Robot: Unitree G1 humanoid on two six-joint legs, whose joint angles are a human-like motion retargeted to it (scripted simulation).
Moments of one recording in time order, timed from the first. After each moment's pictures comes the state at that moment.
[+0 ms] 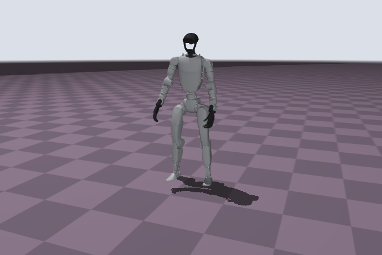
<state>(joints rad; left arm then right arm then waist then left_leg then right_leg) -0.21 0.27 -0.19 1.36 -0.01 -0.25 -0.13 -0.24 -0.27 0.14 1.41 0.10 -0.20 -0.01 0.15 -0.11 0.12 0.04 0.04 0.24 -0.06 -0.20 -0.01 -0.04 -0.17 -0.08 0.01 -0.09 0.19</state>
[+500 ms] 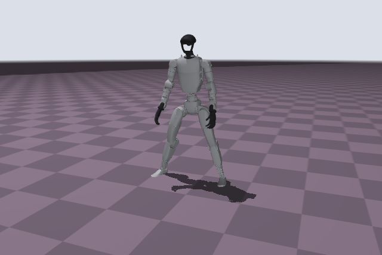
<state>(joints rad) -0.19 0.29 -0.25 1.35 -0.14 -0.33 0.06 -0.22 -0.23 0.15 1.36 0.01 -0.19 -0.14 0.07 -0.07 0.08 0.09 0.21 0.25 -0.08 -0.17 -0.12 -0.04 -0.43 -0.15 -0.07 0.03 0.24</state>
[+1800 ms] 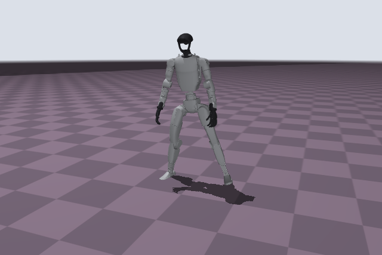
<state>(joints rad) -0.25 0.30 -0.11 1.43 0.14 -0.25 0.03 -0.23 -0.26 0.24 1.39 -0.03 -0.20 -0.05 0.08 -0.10 0.10 0.06 0.27 0.42 0.04 -0.14 0.00 -0.05 -0.35 -0.11 0.00 -0.04 0.22</state>
